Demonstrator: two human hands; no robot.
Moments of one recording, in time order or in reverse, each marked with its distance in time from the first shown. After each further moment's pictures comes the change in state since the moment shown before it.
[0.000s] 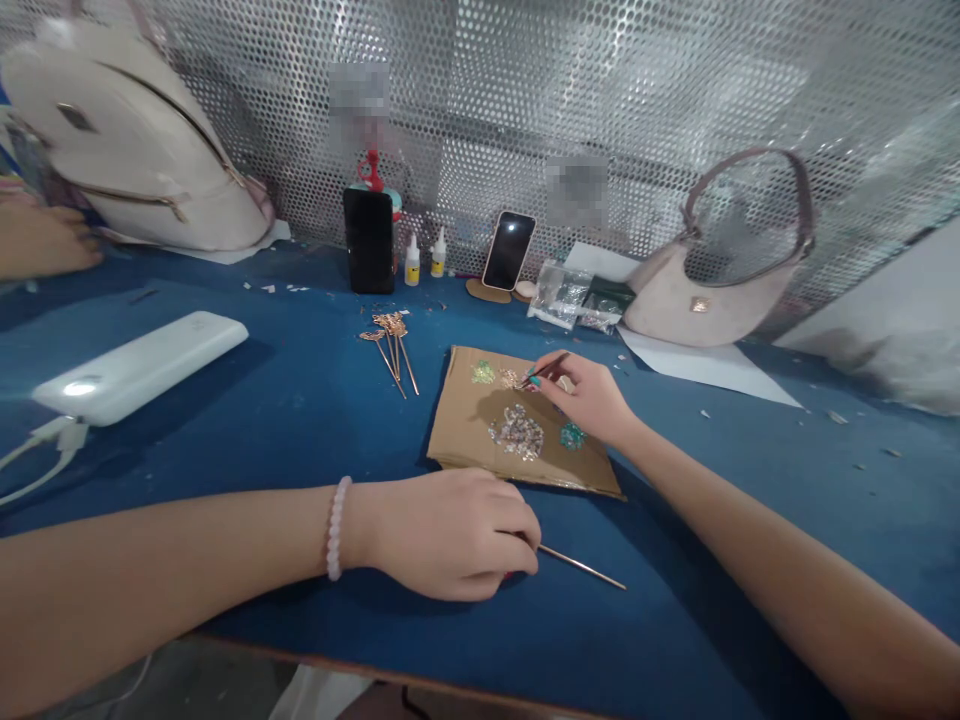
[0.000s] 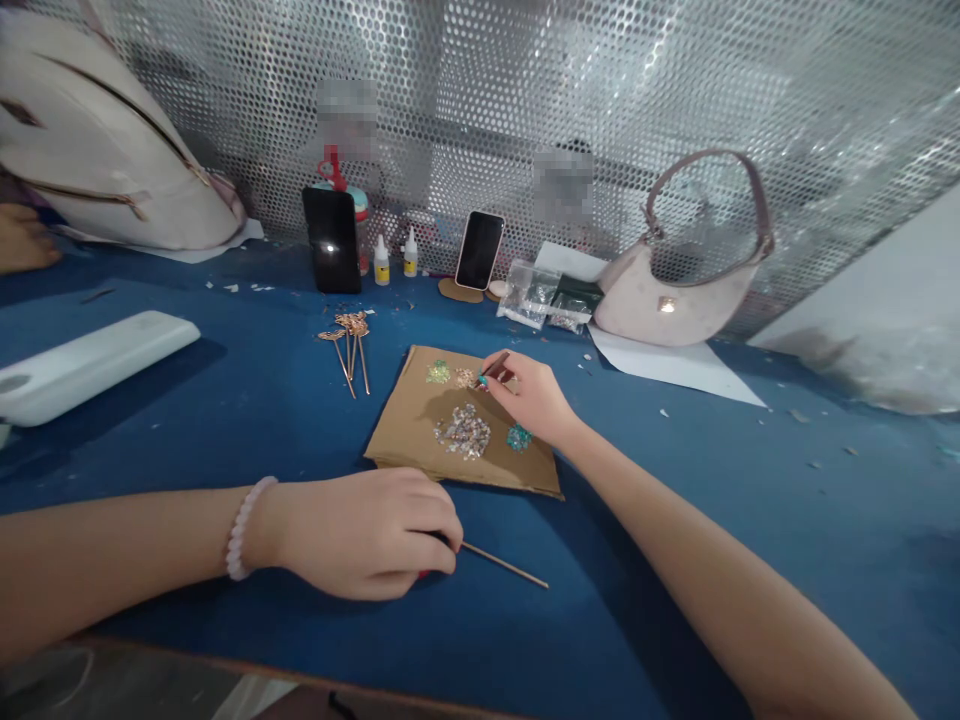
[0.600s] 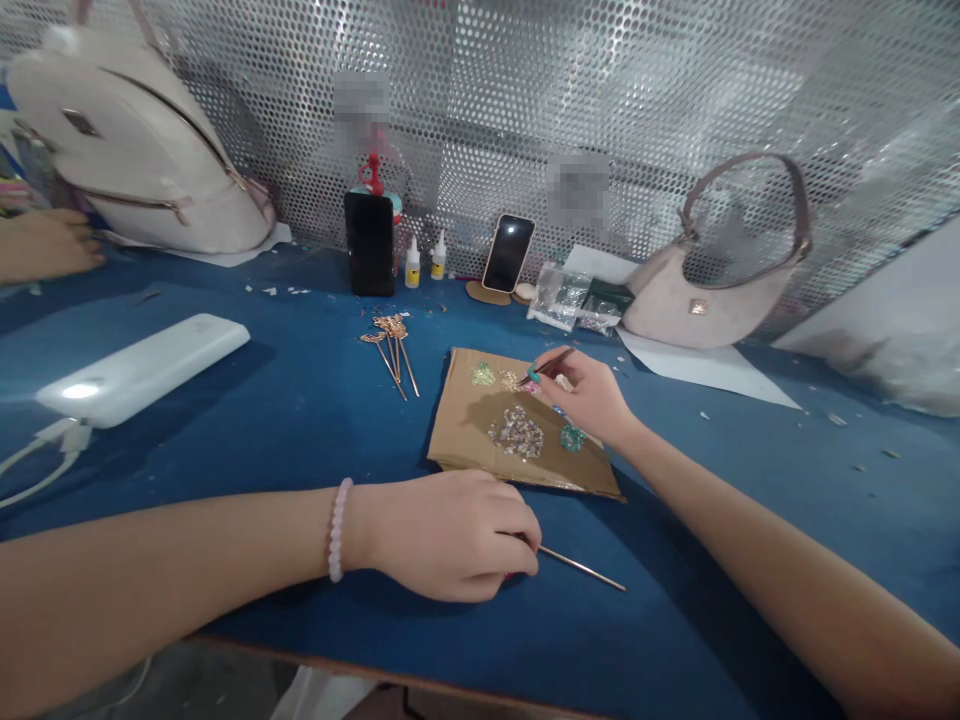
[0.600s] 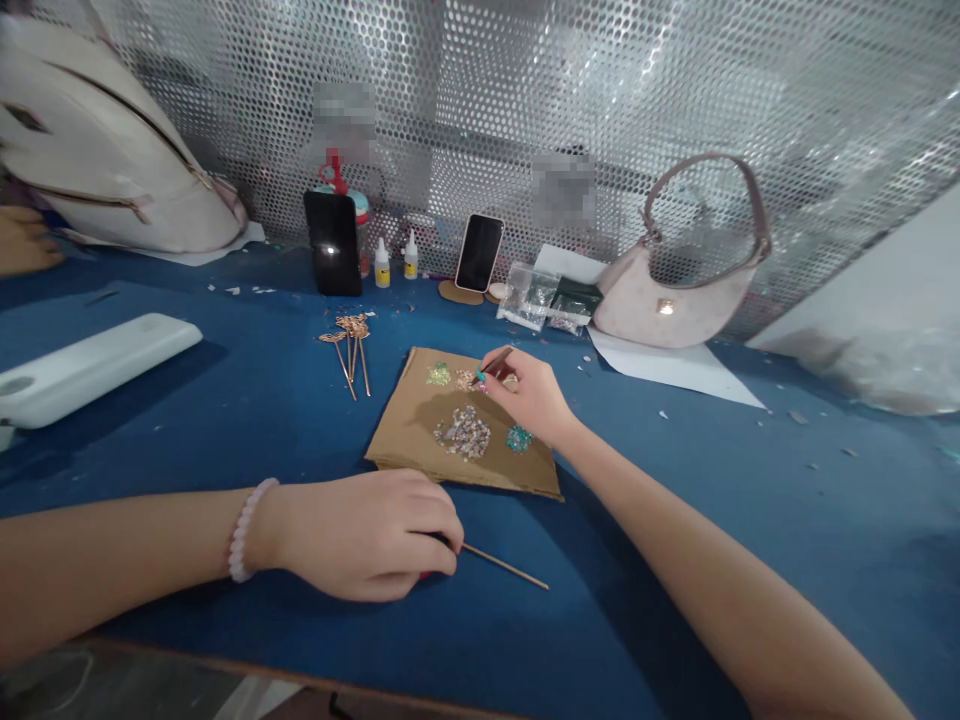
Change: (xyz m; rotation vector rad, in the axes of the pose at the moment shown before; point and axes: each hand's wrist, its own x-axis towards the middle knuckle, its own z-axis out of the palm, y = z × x) left_hand 0.001 0.000 0.000 0.015 0.002 0.001; right_hand 0.001 0.001 0.006 0.145 0.082 0.016
